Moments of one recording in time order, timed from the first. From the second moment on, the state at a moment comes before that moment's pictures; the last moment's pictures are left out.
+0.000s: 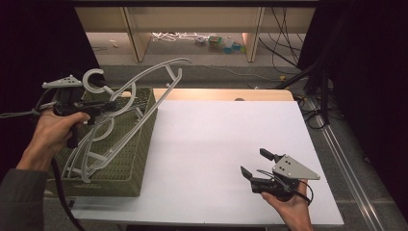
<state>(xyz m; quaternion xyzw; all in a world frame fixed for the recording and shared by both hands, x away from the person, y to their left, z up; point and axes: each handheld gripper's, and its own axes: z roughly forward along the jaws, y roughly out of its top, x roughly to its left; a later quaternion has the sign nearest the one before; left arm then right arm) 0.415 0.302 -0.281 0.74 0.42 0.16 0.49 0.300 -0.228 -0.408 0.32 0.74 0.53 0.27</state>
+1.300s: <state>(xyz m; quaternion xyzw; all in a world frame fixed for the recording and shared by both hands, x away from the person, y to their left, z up) 0.443 0.371 -0.305 0.73 0.48 0.22 0.43 0.303 -0.227 -0.411 0.31 0.74 0.53 0.27</state>
